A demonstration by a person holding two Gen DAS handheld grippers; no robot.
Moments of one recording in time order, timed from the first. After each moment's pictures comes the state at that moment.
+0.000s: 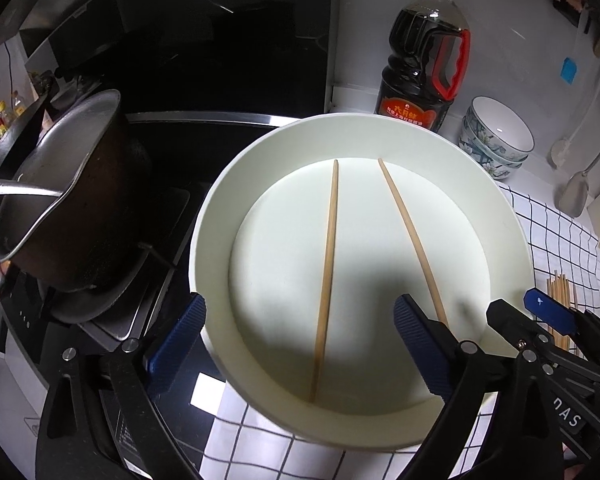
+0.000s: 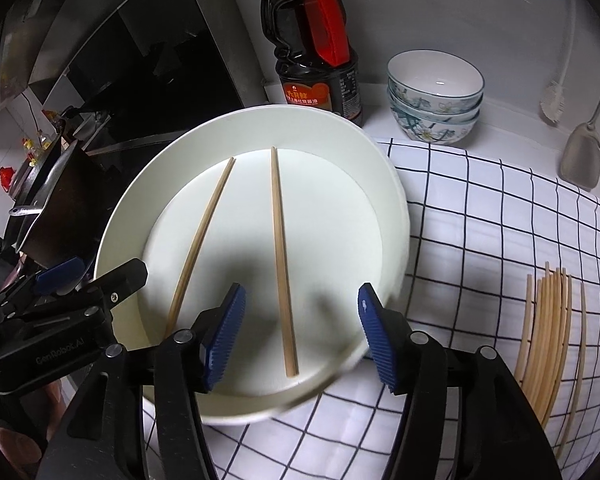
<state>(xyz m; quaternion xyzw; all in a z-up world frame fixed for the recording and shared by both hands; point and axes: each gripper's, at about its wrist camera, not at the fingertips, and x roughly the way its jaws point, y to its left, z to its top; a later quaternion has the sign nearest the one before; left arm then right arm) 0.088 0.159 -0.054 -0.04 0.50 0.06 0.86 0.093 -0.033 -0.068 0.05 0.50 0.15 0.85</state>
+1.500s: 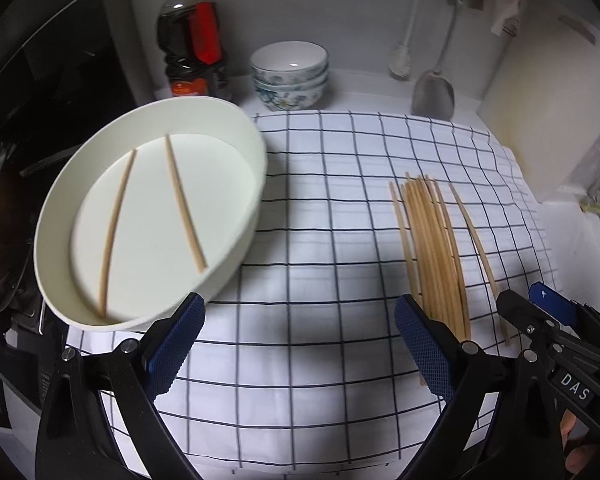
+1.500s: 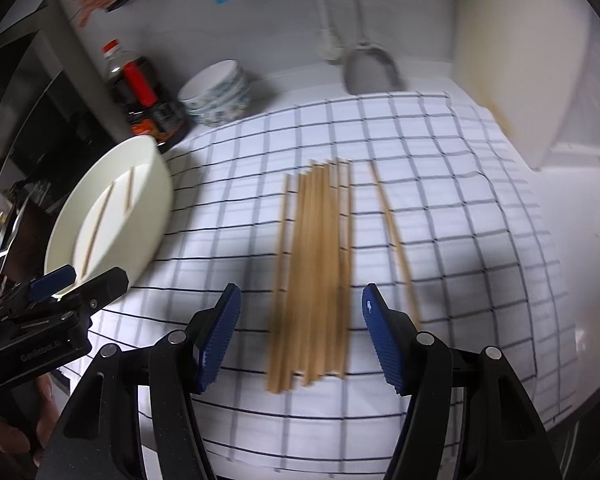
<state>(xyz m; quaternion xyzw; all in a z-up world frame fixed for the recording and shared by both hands) 0.010 -0.038 -0.053 0.03 0.50 -0.10 0.86 -0.045 -0.250 -0.069 0.13 0.48 0.00 0.87</state>
